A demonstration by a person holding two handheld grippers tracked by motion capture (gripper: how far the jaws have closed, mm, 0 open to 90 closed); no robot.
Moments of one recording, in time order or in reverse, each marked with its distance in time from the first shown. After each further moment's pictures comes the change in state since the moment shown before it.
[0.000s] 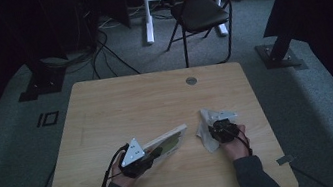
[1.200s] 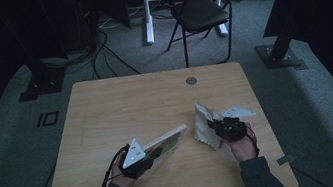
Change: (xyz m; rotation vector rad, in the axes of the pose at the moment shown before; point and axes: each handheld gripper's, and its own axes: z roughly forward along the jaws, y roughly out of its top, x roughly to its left) left arm -0.004 0.002 -0.001 0.008 0.023 0.035; right arm -0.001 0.015 -0.059 -0.241 0.227 0.068
